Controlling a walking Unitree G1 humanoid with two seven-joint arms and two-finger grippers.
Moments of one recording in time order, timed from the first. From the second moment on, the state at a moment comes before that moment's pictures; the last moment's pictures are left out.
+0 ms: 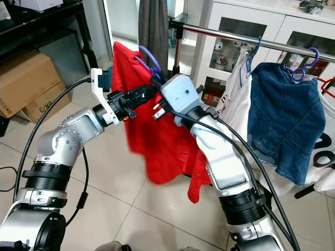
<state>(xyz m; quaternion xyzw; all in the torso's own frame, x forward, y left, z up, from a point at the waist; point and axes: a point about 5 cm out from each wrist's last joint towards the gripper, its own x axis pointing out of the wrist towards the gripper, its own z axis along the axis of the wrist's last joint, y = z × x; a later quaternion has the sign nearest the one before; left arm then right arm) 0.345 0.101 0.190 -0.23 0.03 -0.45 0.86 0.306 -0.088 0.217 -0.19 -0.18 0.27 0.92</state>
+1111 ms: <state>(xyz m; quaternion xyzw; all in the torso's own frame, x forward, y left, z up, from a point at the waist) 0.335 0.098 0.175 -0.20 0.04 -0.39 0.90 0.310 -0.093 0.203 -0.23 -0.12 0.27 0.93</state>
